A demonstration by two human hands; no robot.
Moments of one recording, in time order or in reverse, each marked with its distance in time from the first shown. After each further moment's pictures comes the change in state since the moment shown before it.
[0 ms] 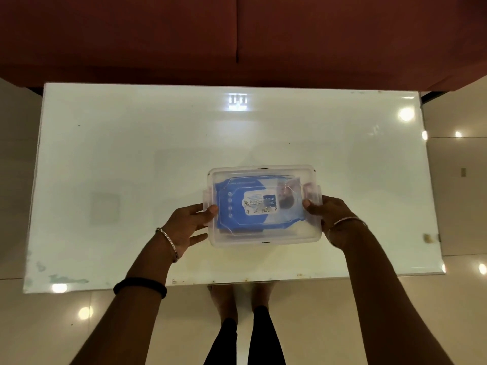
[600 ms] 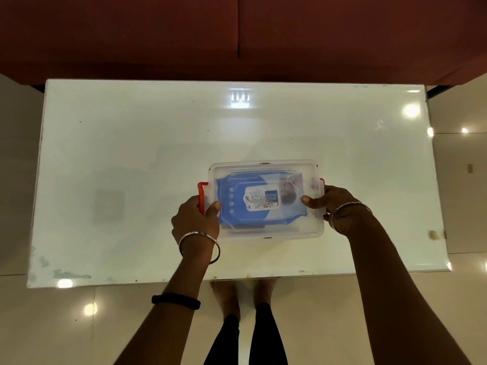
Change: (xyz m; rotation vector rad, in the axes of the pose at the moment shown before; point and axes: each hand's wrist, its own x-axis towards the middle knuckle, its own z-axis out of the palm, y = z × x) left_hand -0.020 -0.002 0.046 0.637 0.700 0.315; right_hand 0.010 -0.014 -0.003 -0.102 -0.005 0.049
